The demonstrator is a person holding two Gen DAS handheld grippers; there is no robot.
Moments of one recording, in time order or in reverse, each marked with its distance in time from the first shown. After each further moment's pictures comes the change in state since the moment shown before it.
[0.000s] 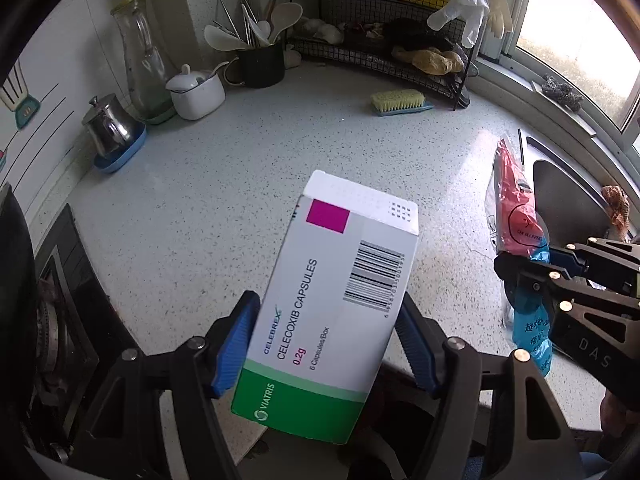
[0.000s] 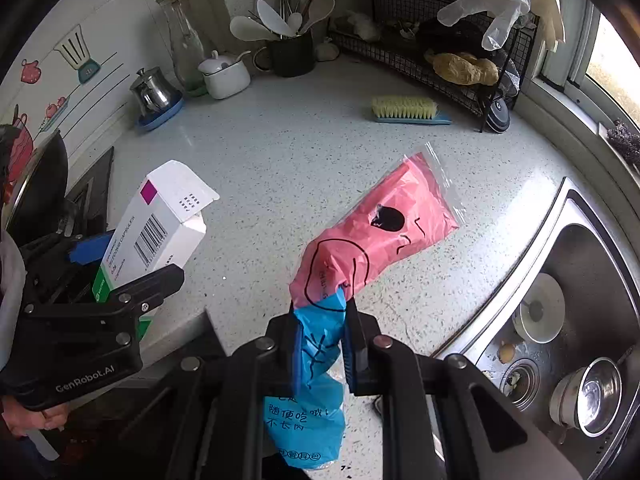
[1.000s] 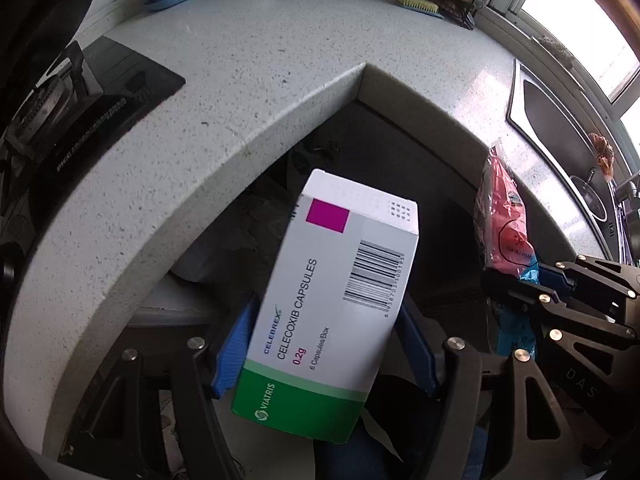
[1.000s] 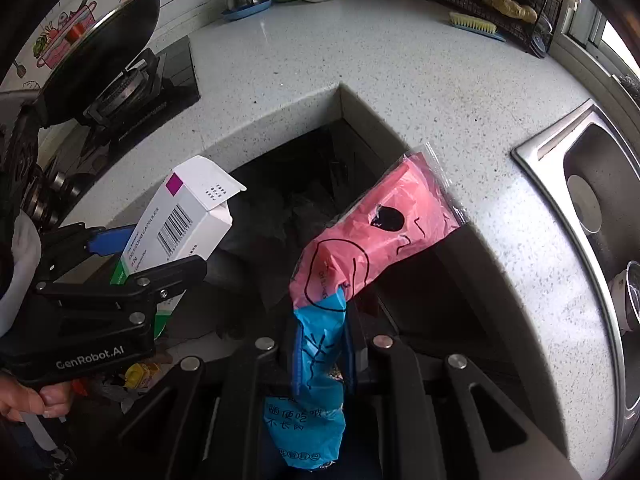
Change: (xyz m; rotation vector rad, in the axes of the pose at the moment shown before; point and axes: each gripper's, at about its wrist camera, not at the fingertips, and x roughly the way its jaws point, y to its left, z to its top) left arm 0.003 0.026 -0.215 -0.157 0.163 -0.088; right arm 0.018 0.090 -0.160 -0.096 0.139 0.052
